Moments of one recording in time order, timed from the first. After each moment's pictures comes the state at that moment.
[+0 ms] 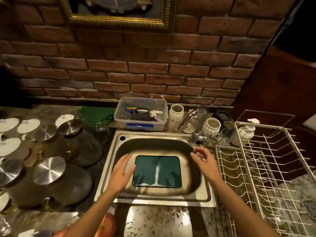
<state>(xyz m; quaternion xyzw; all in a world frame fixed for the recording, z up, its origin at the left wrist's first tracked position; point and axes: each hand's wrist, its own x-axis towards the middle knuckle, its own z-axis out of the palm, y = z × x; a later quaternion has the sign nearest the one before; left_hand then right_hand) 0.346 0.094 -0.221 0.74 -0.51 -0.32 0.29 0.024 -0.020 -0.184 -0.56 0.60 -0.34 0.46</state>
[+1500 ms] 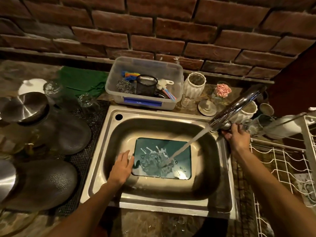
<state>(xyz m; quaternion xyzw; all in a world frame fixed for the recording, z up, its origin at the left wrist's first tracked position) 0.368 0.034 -0.369 0.79 -0.42 -0.40 0.19 -0.002 -0.186 -0.303 -0.28 0.73 -0.41 0.47</state>
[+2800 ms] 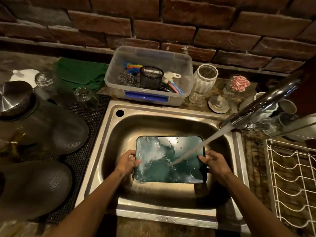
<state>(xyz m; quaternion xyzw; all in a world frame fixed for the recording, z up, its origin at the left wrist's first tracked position) 0.377 0.003 -0.429 0.73 -0.20 -0.57 0.32 0.053 -0.106 -0.373 -0.41 0.69 -0.13 0.59</state>
